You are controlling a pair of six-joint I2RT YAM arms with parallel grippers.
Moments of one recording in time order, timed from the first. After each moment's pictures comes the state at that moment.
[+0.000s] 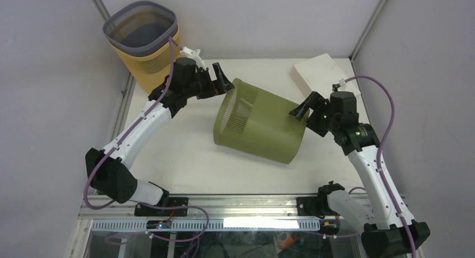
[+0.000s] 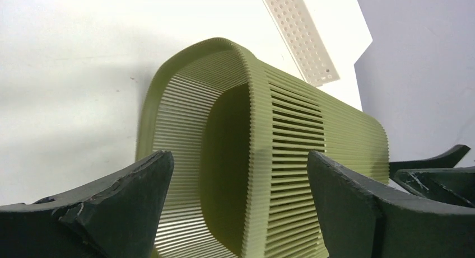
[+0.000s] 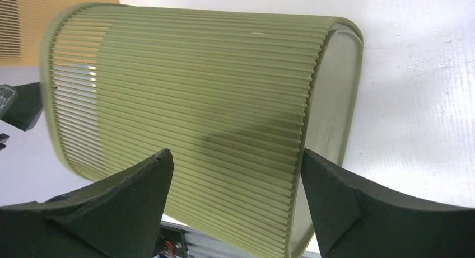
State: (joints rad) left arm -0.47 1.44 1.31 -0.35 0.21 -0.63; right arm 0.23 0.91 1.00 -0.77 -0.13 0.74
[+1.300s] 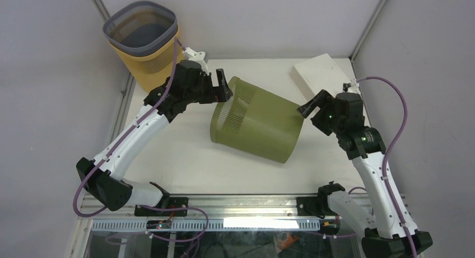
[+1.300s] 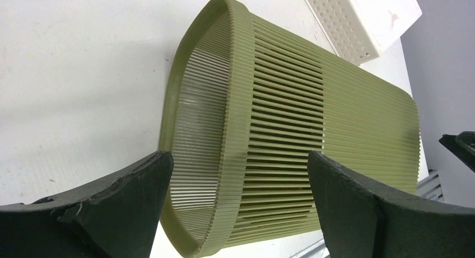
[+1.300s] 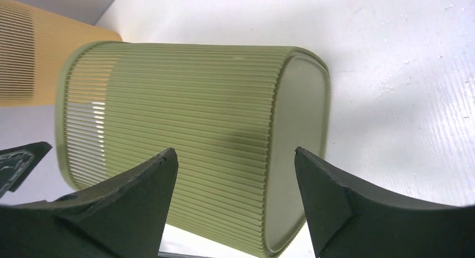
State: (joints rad) left arm -0.58 1.35 1.42 -0.61 -0.01 -0.52; right arm 0.23 0.83 1.02 -0.78 0.00 0.79
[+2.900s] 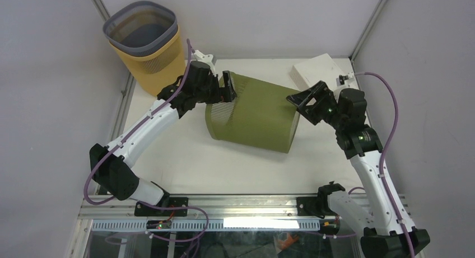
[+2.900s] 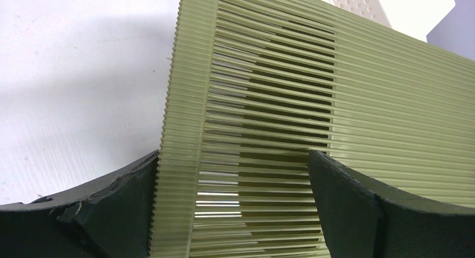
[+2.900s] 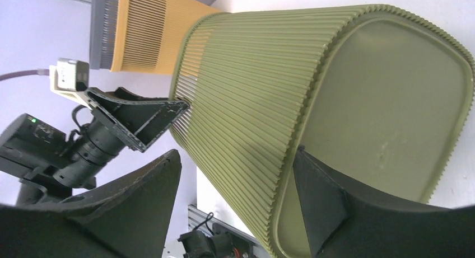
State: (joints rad) left arm -0.58 1.46 1.38 -0.53 0.01 -0.51; right arm 0.22 0.84 0.97 -0.50 -0.31 0.93
